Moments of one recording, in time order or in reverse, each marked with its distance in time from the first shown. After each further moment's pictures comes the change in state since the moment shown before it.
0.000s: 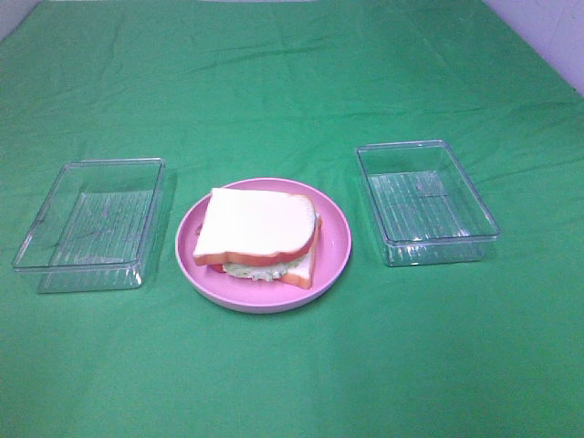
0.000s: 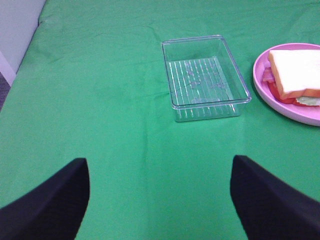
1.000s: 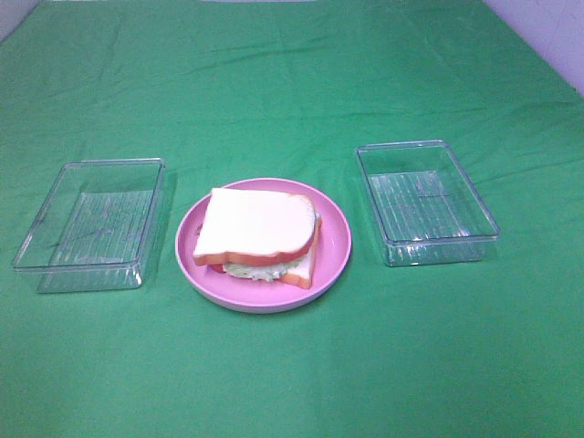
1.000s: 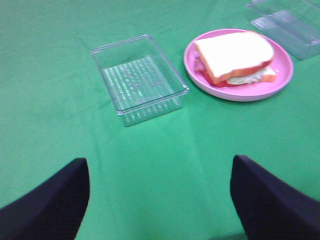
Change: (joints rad) left arm -0.262 0.000 0.000 0.000 0.000 0.000; right arm 0.291 0.044 0.000 -0.001 0.002 -0.006
